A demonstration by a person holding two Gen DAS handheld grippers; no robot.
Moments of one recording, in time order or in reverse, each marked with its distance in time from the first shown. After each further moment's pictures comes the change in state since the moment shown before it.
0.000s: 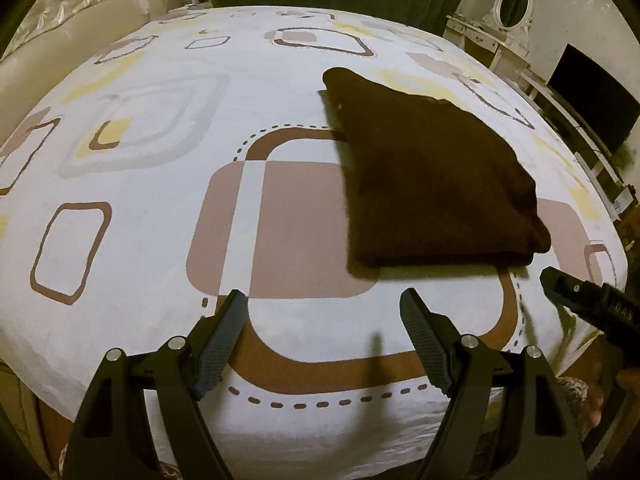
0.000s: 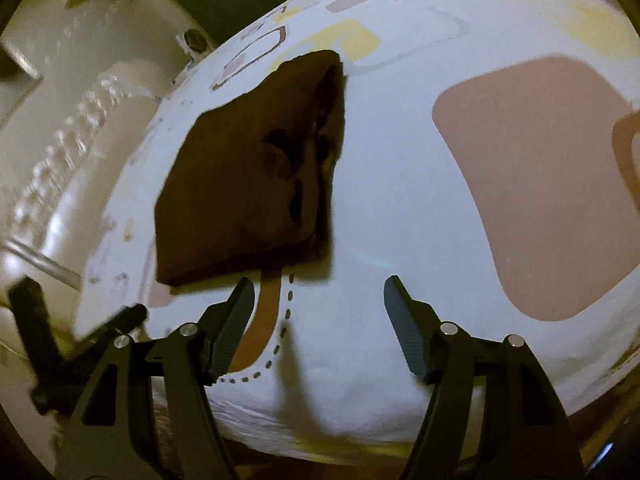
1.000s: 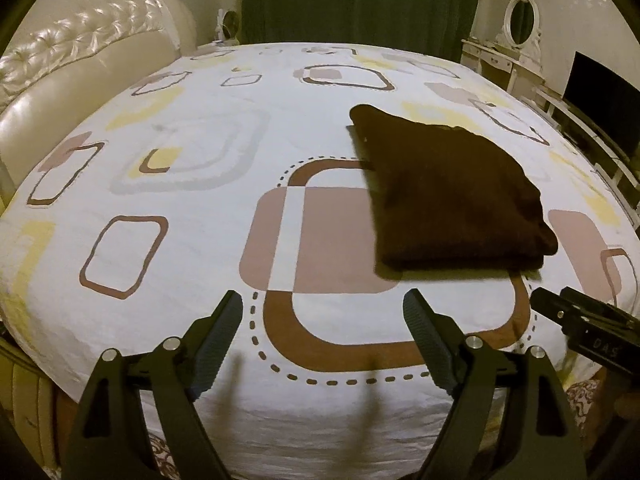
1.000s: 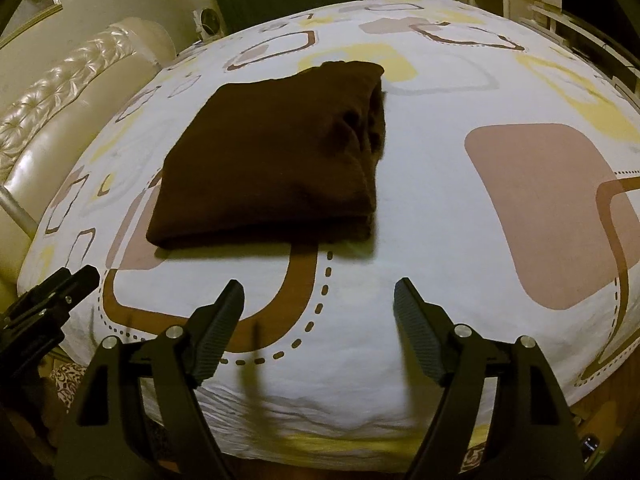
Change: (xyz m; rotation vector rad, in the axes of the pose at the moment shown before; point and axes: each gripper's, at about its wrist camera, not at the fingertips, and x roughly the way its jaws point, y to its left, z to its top) left arm -0.034 -0.004 -0.019 0.008 -0.133 0.131; right arm 0.002 0.049 -0.028 -0.192 -0.064 -0.151
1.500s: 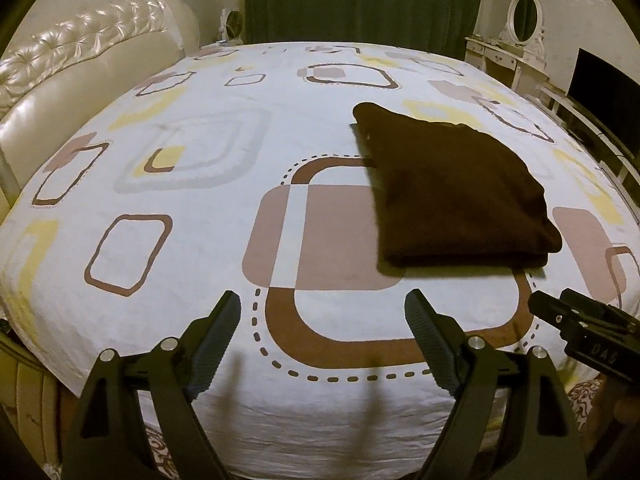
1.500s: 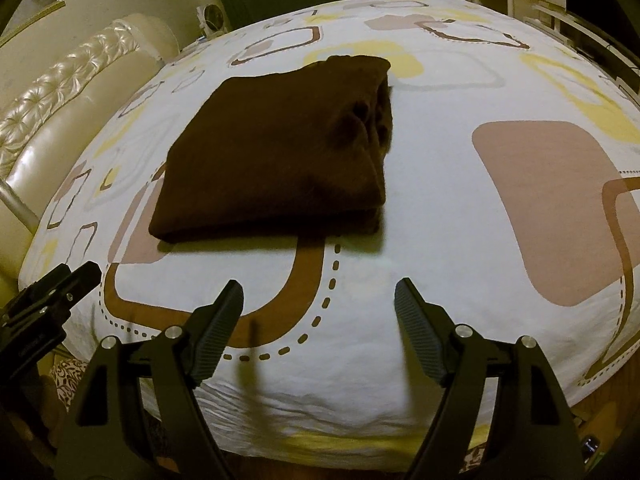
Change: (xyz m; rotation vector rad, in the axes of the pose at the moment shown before) left arm 0.000 -0.005 -0.001 -0.001 0.003 0.024; right arm 0.001 0.005 -0.003 -0.009 0.013 0.007
